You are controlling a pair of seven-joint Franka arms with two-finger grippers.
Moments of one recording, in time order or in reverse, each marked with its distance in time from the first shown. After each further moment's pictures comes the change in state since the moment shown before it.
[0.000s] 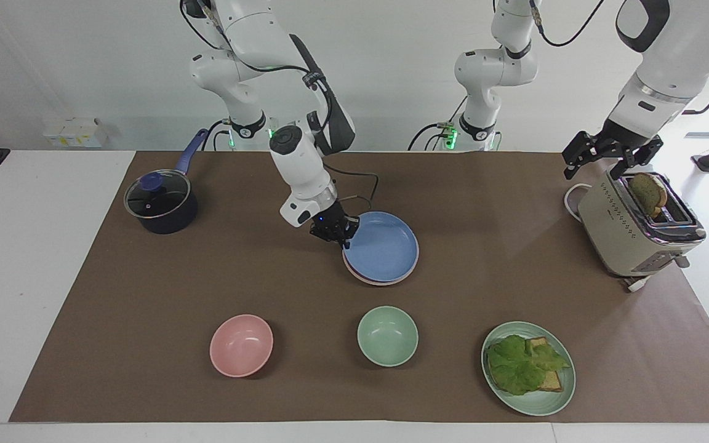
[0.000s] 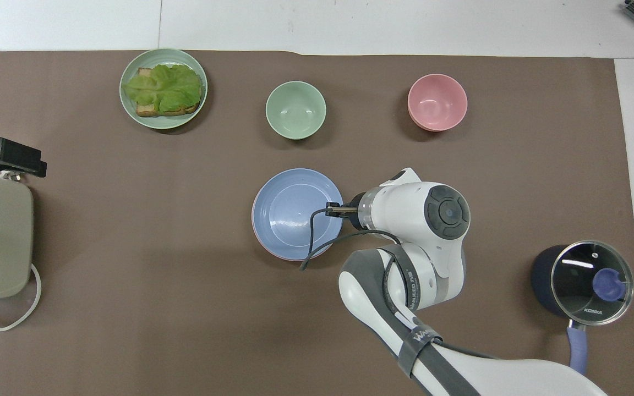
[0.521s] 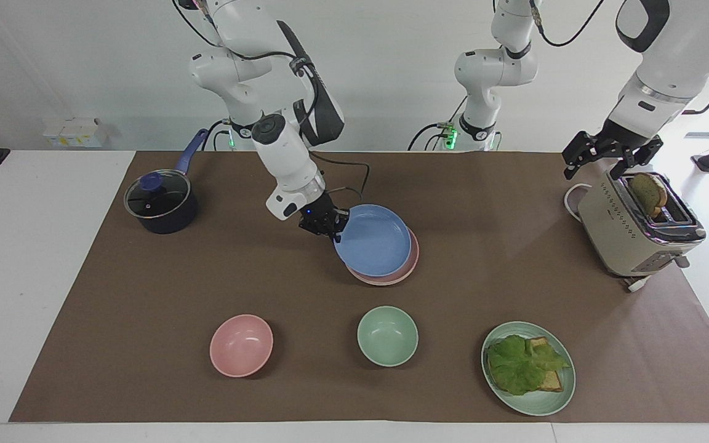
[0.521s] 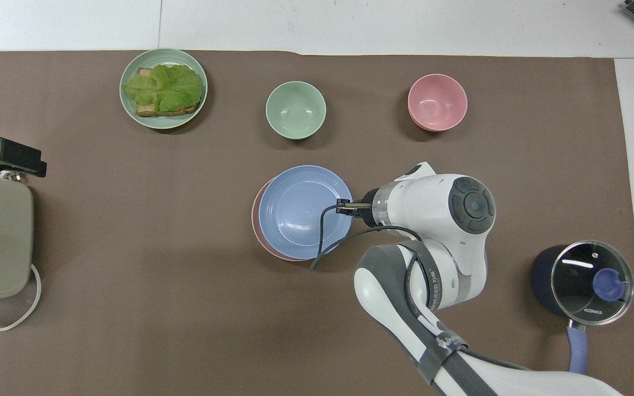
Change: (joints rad) left arm 0.000 0.000 0.000 0.000 0.000 0.000 0.000; right arm -0.029 -0.054 0.001 0.001 0.000 -0.065 -0.012
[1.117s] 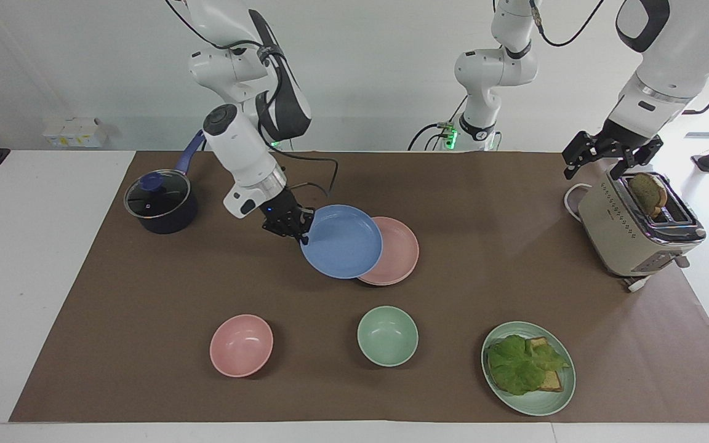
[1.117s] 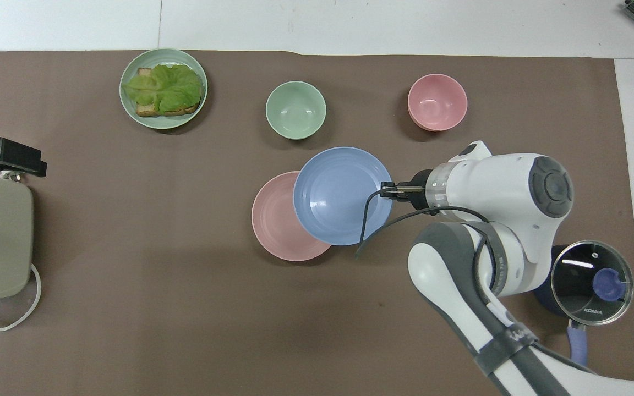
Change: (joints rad) left arm 0.000 0.000 0.000 0.000 0.000 0.000 0.000; right arm -0.120 -0.082 0.001 0.002 0.000 -0.087 -0.111
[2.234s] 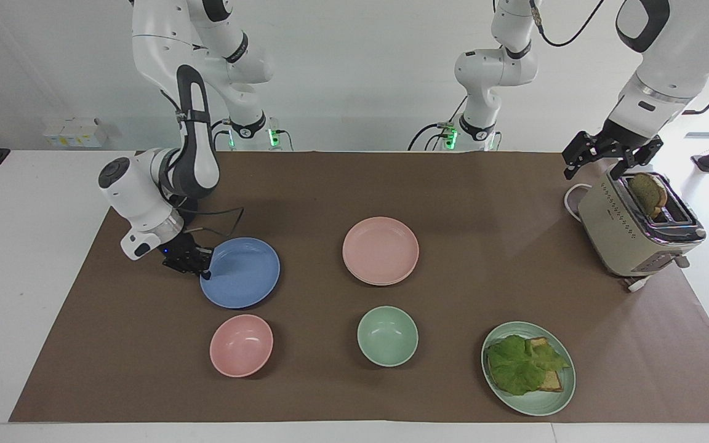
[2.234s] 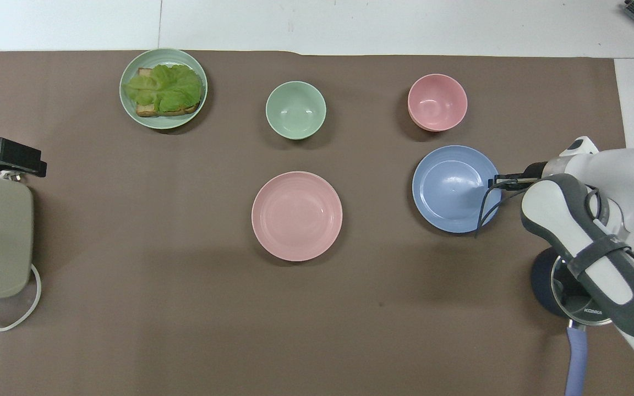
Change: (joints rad) left arm 0.000 0.000 0.000 0.000 0.000 0.000 0.000; right arm -0.418 0.165 -0.022 -0.012 -0.007 0.057 -0.535
